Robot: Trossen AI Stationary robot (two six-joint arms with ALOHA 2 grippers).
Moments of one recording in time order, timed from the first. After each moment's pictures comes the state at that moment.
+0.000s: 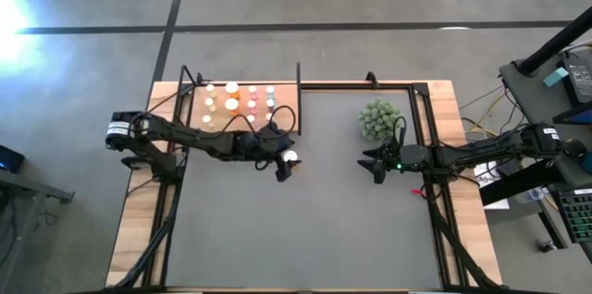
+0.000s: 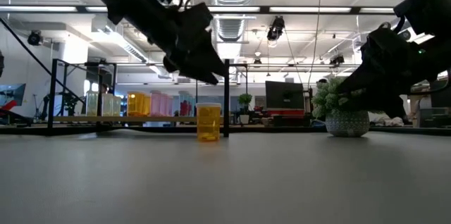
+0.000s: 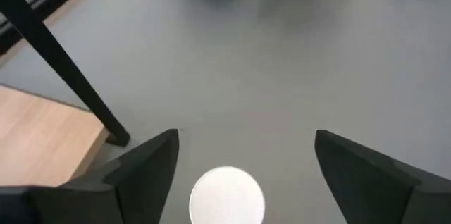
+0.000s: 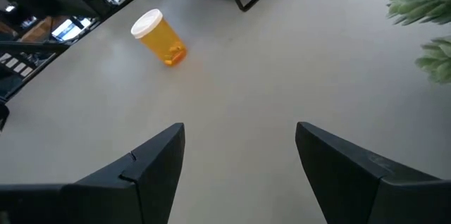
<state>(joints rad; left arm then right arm) 0.04 1.53 0.85 0.09 -0.20 -0.20 0.03 0.82 0.03 0.35 0.26 0.69</state>
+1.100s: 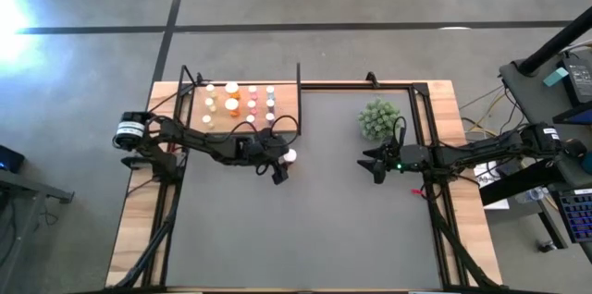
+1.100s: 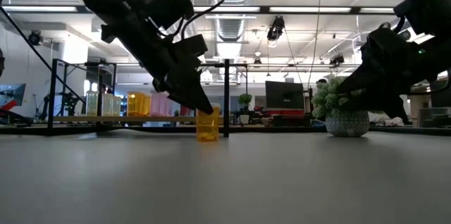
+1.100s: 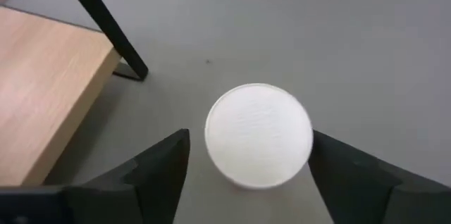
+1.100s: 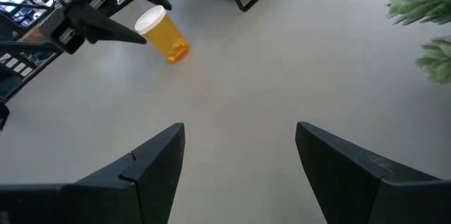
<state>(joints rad) 0.04 1.62 0.78 0.10 -0.27 -0.20 0.03 0.82 0.03 0.35 0.26 0.69</state>
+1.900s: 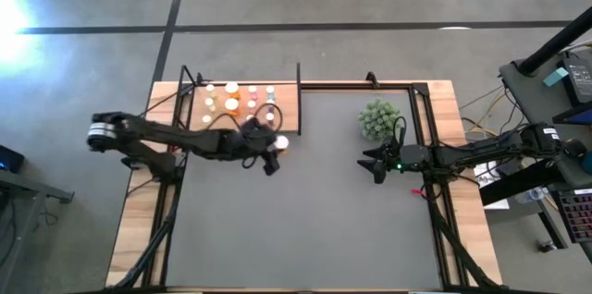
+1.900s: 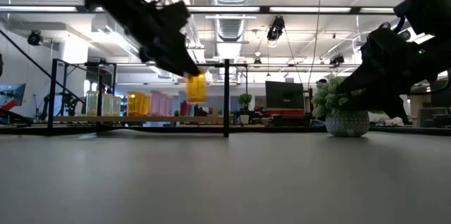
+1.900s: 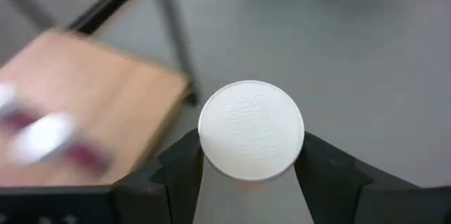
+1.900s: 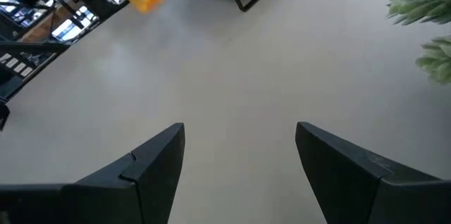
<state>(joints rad) 0.04 1.39 0.78 -0.05 -0.35 -0.24 0.03 0.82 0.03 0.35 0.26 0.69</state>
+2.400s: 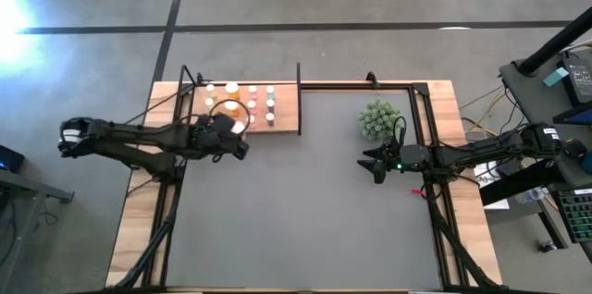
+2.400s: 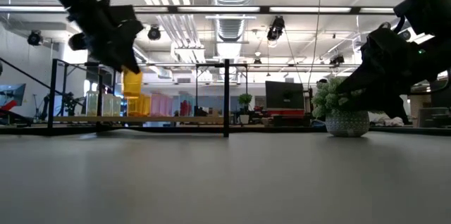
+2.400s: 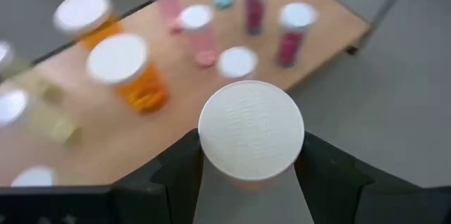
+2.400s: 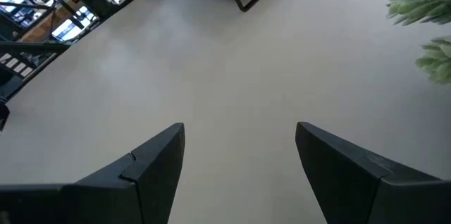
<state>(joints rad) 0.04 1.02 0.72 -0.67 -0.65 -0.71 0.03 0.82 0.03 0.35 0.26 0.69</state>
